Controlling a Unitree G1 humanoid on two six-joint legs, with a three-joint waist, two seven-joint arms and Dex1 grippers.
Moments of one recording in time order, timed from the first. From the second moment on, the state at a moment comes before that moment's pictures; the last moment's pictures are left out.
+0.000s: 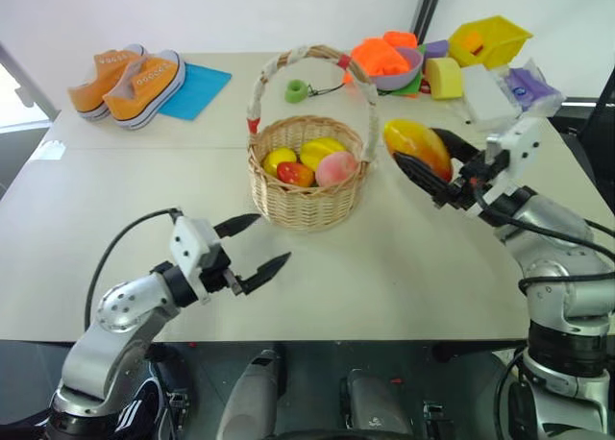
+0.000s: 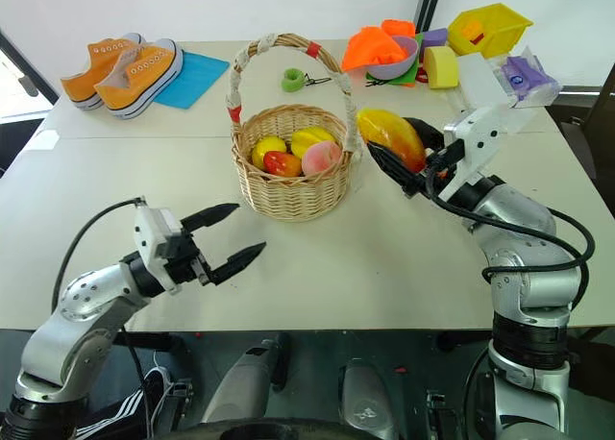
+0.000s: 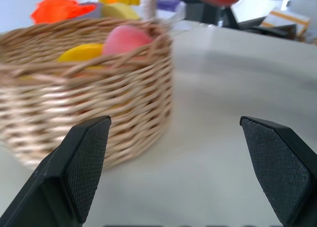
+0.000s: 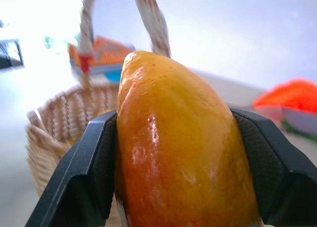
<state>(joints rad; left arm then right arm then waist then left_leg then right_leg) 0.04 0.55 0.09 -0.52 -0.51 0.33 -0.70 -0.38 -0.47 -0.28 -0.38 0.52 0.51 0.67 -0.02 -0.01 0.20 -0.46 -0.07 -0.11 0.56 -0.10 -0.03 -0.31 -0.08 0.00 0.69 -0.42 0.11</state>
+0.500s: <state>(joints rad) 0.03 0.55 0.19 -0.47 -0.52 0.30 -0.68 -0.61 -0.40 0.12 -0.26 0.27 0.33 0.69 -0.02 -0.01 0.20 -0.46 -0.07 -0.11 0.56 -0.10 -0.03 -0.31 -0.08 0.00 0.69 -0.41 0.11</state>
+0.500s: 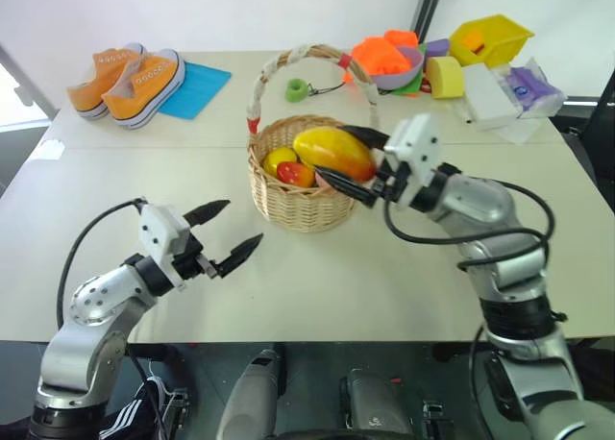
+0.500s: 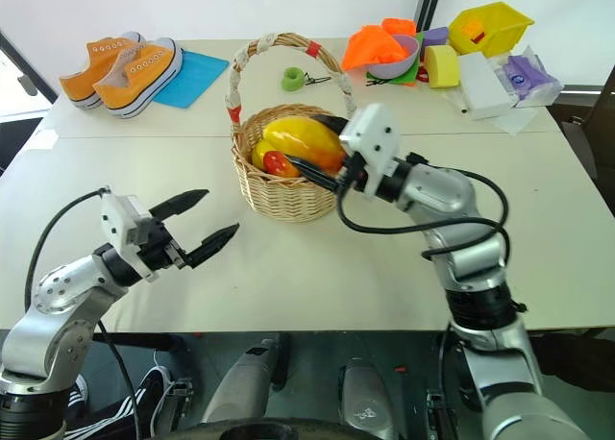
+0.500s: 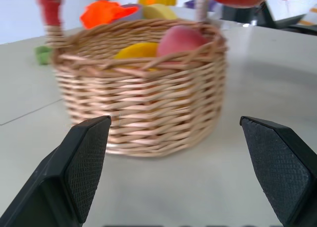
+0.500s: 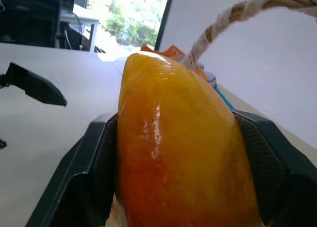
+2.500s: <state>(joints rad) -0.01 0.48 0.12 -0.45 -0.47 0.28 -0.63 -0.57 -0.44 -0.16 -0.02 0.32 0.36 0.47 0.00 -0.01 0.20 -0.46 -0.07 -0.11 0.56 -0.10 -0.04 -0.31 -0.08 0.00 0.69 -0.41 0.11</state>
